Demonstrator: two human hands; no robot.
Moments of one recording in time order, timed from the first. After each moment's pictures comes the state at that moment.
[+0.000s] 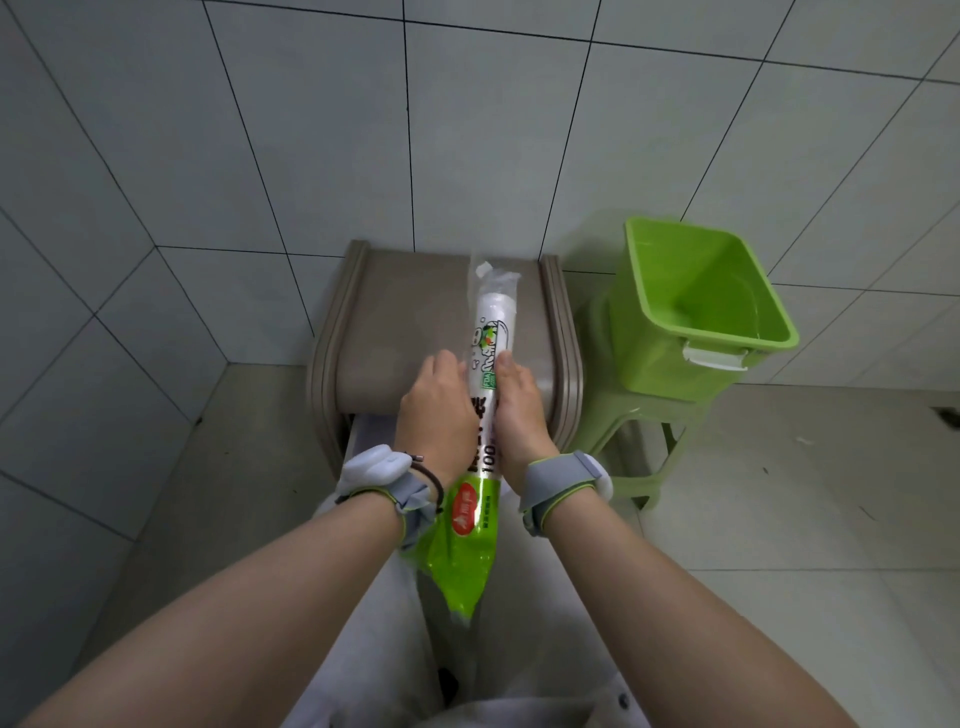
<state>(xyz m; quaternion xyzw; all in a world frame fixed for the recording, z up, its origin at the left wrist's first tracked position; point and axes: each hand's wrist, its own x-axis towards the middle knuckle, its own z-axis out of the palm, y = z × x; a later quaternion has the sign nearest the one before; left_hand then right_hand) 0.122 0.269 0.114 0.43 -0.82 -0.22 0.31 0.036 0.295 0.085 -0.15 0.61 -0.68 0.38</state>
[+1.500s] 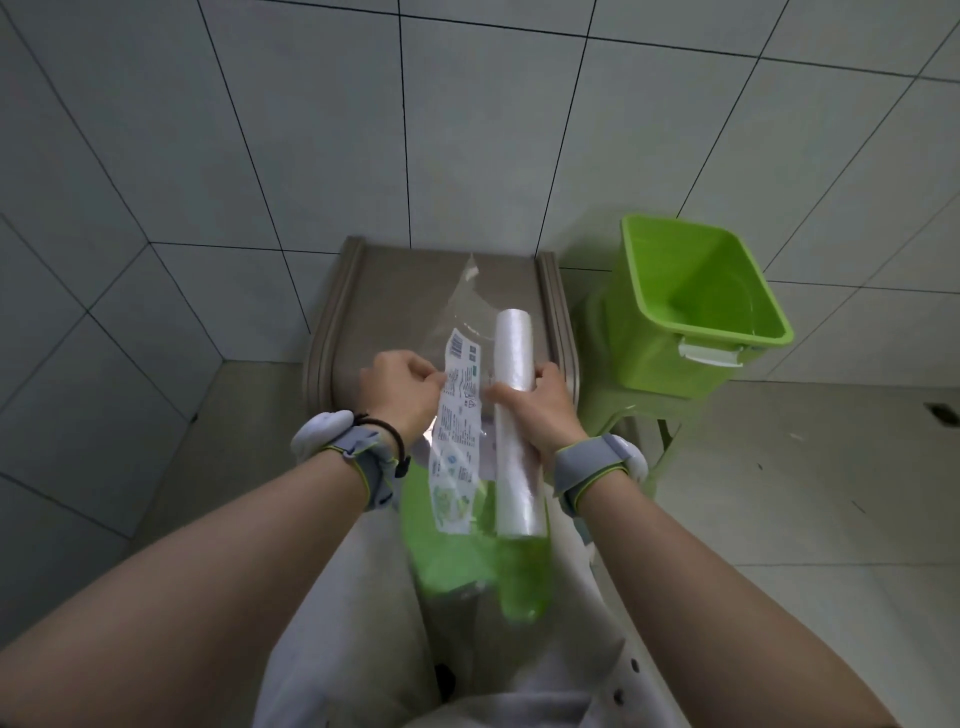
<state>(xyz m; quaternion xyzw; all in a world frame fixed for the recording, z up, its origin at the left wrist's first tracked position) 0.137 0.227 0.119 0.56 -0.70 -0.38 0.23 0.001 0.320 0.092 -0.21 0.76 -0.51 0.33</state>
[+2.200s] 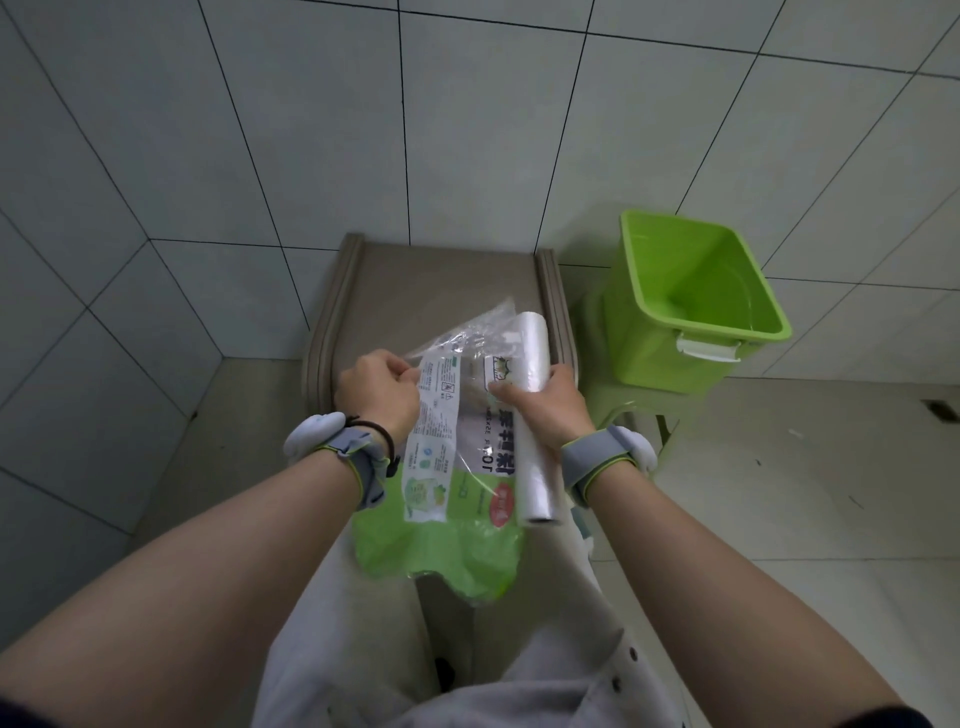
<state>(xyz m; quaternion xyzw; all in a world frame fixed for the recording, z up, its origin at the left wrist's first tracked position) 0.149 0.225 0.108 0.60 -0.69 -0.33 0.25 -0.016 0.328 0.084 -0.23 0.82 -0.43 0.30</state>
